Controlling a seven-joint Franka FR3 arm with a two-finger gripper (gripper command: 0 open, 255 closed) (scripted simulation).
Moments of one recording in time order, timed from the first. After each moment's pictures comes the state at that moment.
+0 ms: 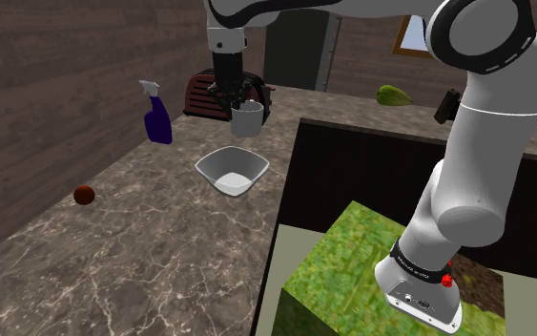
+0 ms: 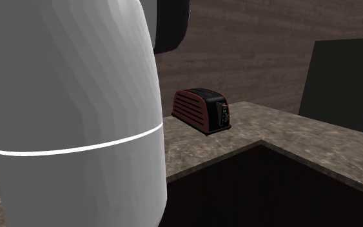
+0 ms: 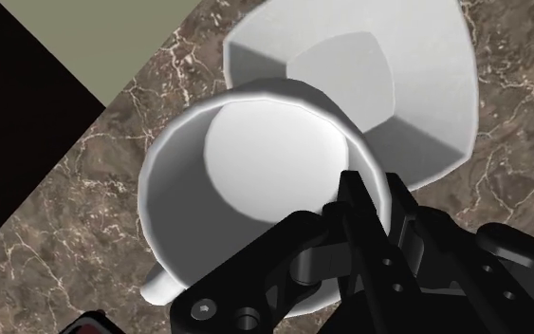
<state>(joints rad) 0.17 0.17 0.05 -1.59 -0.01 1.67 0.53</state>
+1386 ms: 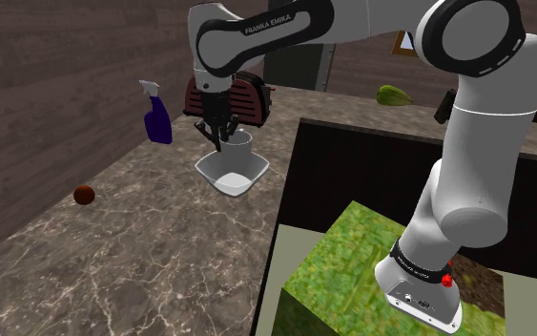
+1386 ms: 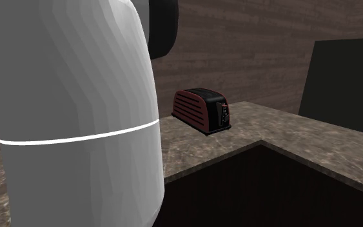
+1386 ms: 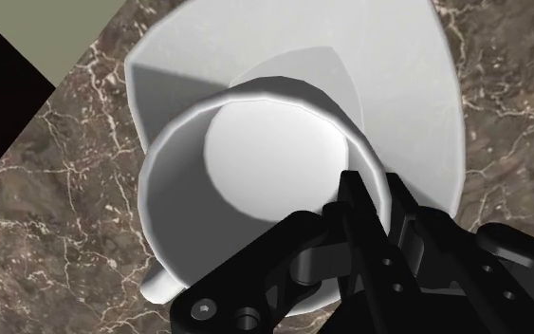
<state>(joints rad) 0.22 0.22 0.08 -1.74 -0.01 1.87 0.61</state>
